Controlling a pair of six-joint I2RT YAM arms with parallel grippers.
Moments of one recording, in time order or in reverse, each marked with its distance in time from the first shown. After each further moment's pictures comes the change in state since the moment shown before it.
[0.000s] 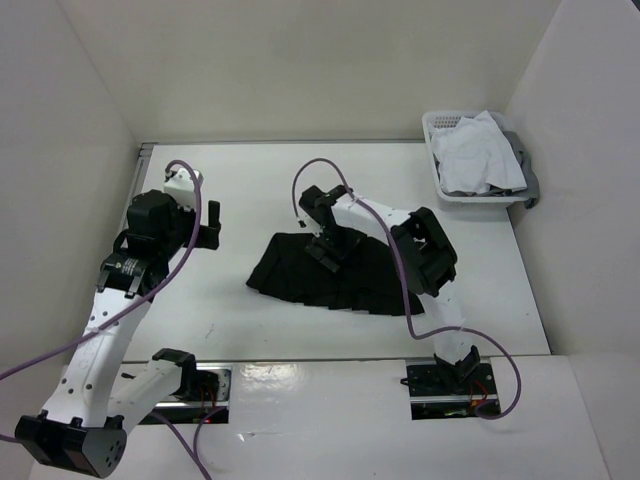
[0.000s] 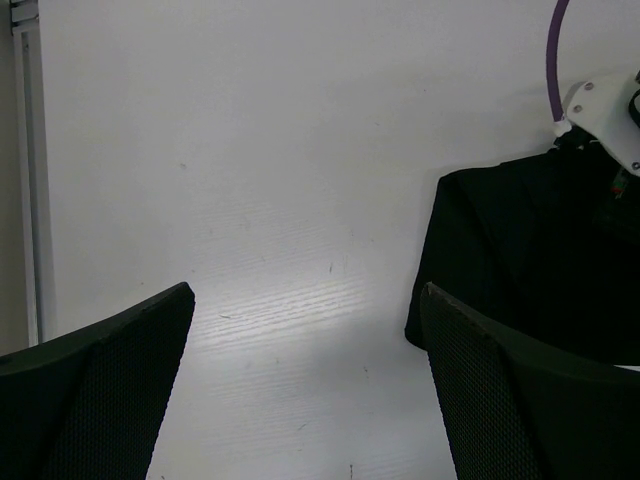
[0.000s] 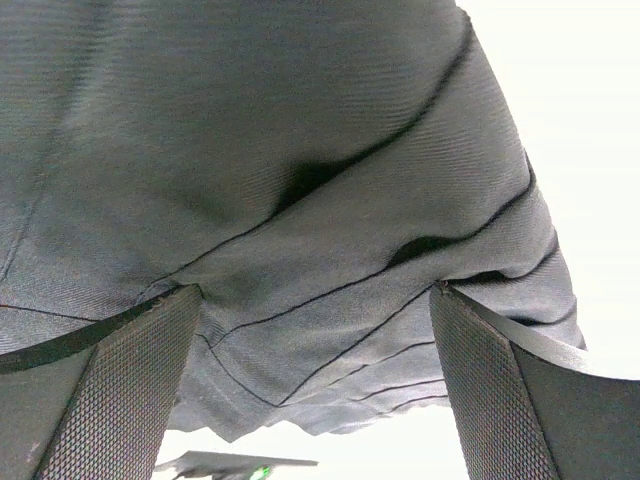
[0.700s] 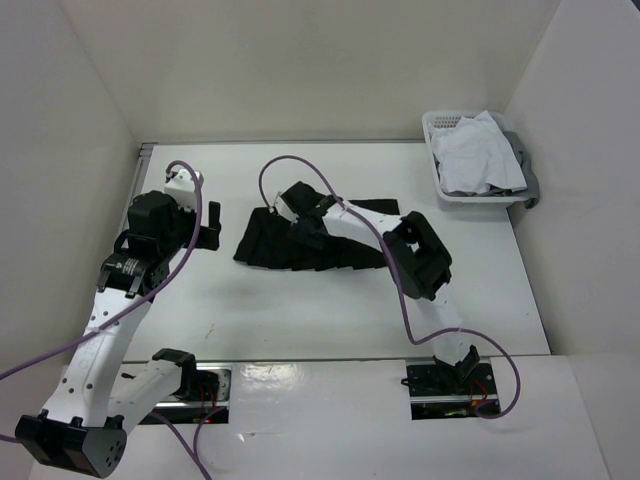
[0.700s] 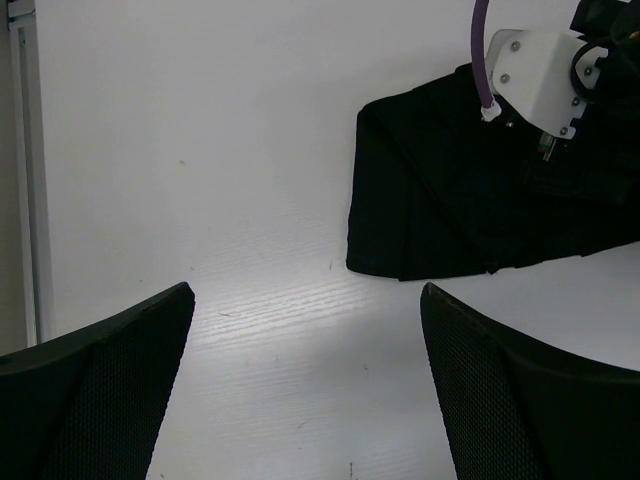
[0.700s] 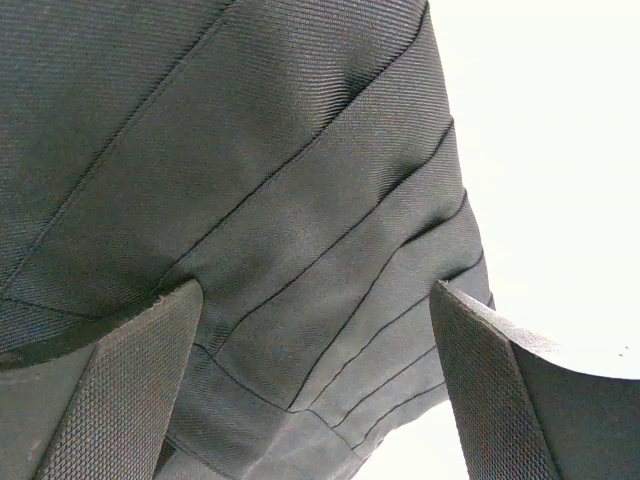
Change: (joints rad) left arm 0.000 -0.001 -0.007 0.000 0.000 0.000; right arm 0.077 0.012 -0.006 0.508 0.258 -0.368
